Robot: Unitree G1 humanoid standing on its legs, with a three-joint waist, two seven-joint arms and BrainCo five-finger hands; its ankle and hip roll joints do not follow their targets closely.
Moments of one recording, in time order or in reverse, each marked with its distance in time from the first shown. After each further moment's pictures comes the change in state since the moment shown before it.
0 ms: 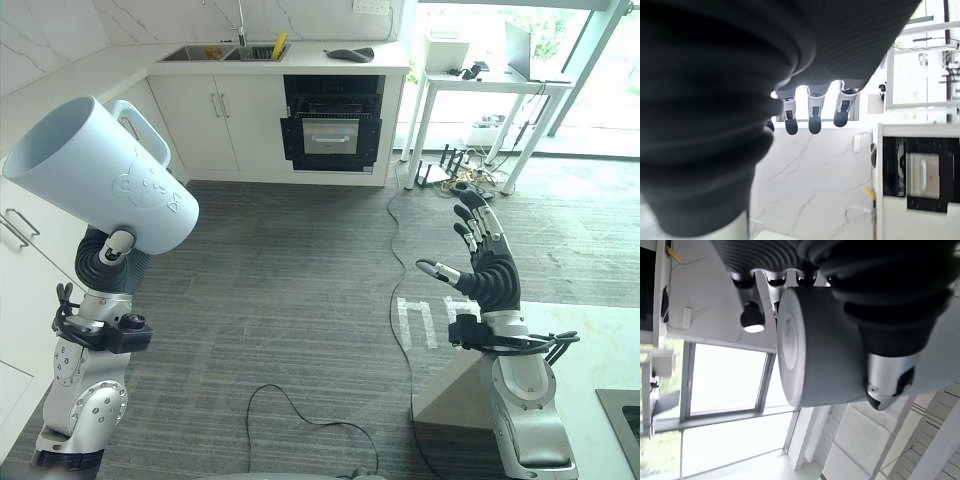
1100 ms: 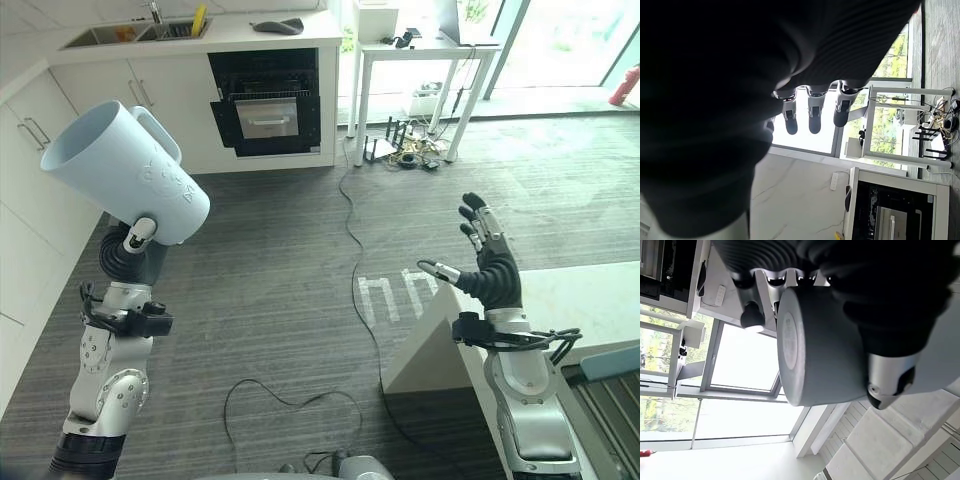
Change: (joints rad) left arm -0.104 -0.032 -0.053 0.094 -0.013 0.086 -0.028; right arm -0.039 -0.019 -0.010 0.070 -0.148 0.012 -0.024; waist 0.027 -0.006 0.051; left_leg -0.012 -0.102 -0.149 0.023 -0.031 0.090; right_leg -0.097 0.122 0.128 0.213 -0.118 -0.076
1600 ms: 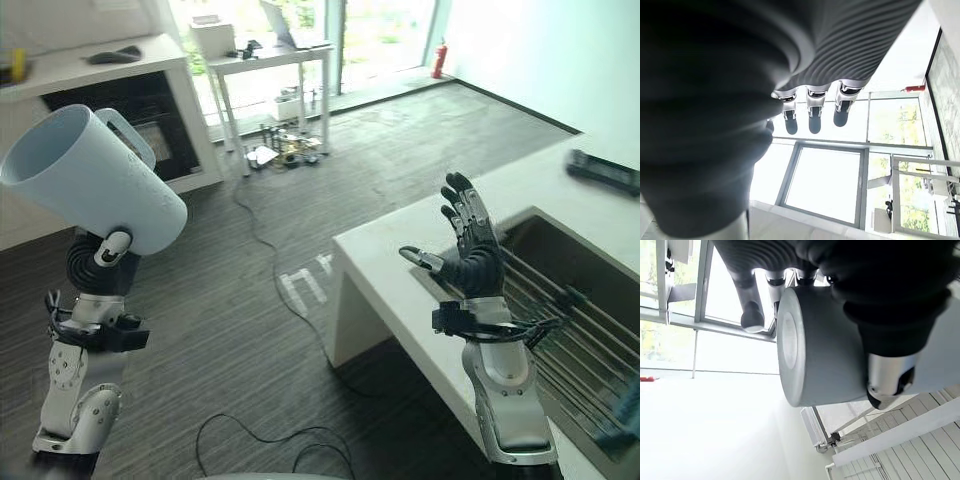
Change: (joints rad) left arm 0.054 0.082 0.052 -0.035 -0.003 -0.069 0.016; right arm -0.066 0.062 0.038 -0.070 -0.007 0.014 -0.045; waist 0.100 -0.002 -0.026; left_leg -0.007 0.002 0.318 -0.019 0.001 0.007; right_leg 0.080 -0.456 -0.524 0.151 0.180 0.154
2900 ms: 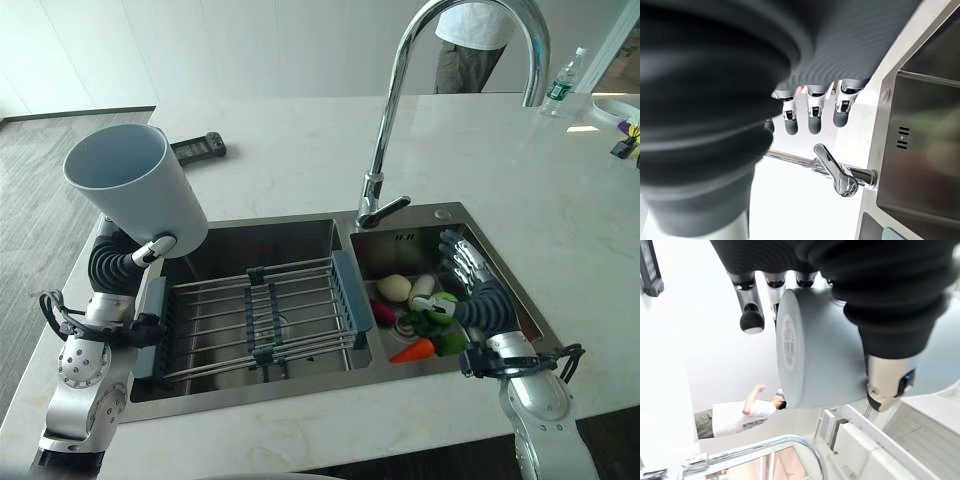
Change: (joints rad) left arm -0.012 -0.034 -0.006 0.001 0.224 0.053 0.045; right arm 0.199 -0.084 -0.127 -0.008 0.064 0.080 0.204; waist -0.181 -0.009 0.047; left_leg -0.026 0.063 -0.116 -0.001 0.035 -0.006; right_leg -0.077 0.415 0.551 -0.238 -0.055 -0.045
